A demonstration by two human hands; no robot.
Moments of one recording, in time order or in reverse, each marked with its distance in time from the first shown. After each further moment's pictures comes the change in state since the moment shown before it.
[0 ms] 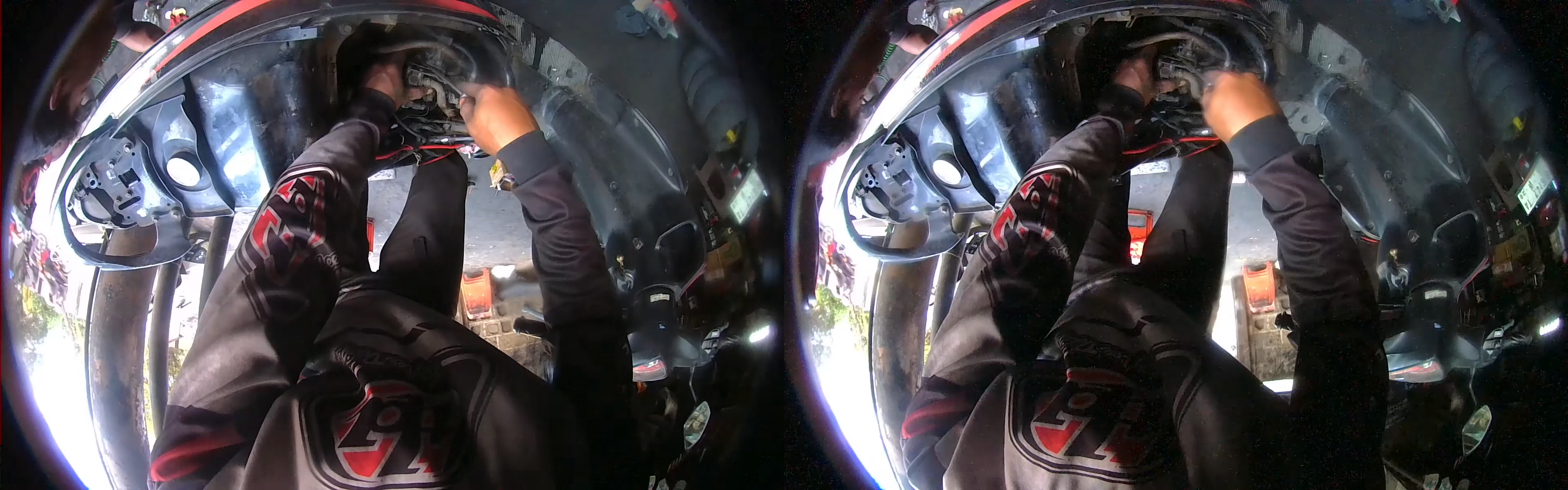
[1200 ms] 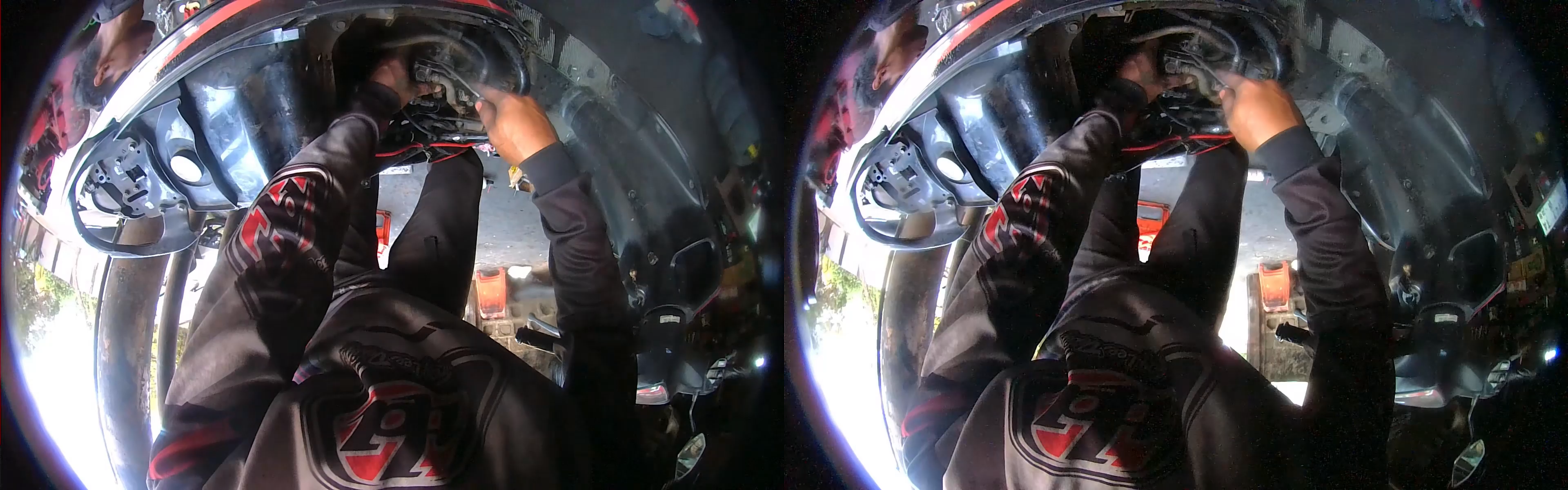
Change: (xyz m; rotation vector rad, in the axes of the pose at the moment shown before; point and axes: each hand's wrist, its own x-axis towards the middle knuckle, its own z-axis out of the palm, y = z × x) left_hand -0.002 0.006 -0.008 -0.223 0.020 0.151; right_hand -0.011 0.022 -0.005 0.117 -0.030 -0.071
